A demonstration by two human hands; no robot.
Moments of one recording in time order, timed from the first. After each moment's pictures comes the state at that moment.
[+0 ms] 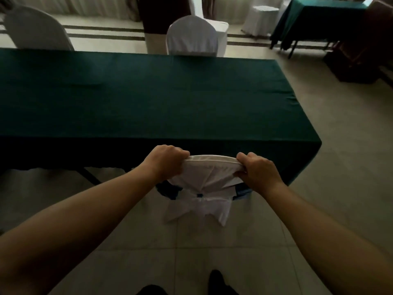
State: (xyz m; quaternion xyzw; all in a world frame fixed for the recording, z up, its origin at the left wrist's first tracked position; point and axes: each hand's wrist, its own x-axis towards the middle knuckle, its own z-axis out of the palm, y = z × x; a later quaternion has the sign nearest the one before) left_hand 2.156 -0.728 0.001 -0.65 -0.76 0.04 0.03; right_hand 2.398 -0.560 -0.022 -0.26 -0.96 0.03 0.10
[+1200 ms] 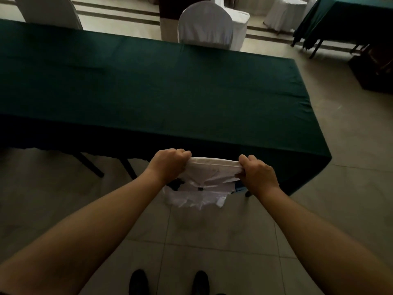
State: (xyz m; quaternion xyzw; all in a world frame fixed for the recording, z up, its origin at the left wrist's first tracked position) left_hand 2.168 -0.682 -0.048 -0.59 -0.80 0.00 0.00; right_hand 2.387 -0.489 -0.066 -0.26 -0.97 0.02 0.04
